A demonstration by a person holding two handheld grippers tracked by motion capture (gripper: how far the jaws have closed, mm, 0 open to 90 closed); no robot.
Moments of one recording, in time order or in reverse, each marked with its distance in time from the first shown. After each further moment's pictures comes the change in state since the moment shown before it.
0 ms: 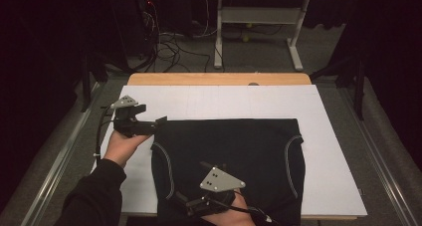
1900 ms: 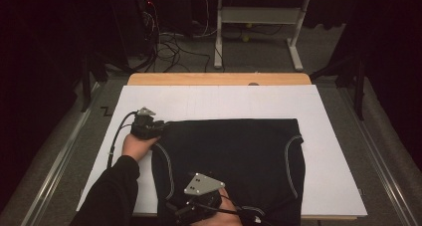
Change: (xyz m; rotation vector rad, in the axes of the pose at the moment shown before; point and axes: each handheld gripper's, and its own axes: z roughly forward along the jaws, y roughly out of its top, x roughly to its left) left arm 0.045 -0.055 0.080 0.215 0.050 0.011; right arm 0.019 -0.012 0.030 0.165 0.080 0.007
